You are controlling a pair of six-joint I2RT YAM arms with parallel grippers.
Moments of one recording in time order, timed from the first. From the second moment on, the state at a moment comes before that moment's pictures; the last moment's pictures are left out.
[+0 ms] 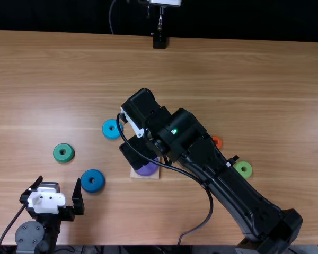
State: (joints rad) left arm -0.05 0.01 0.11 -0.38 0.01 -0.05; right arm 0.75 1.90 1.96 -1.27 -0.01 0.04
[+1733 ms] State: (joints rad) left arm -0.05 0.01 0.11 -0.38 0.01 -0.05; right arm 0.01 0.66 0.64 -0.05 0.01 0.03
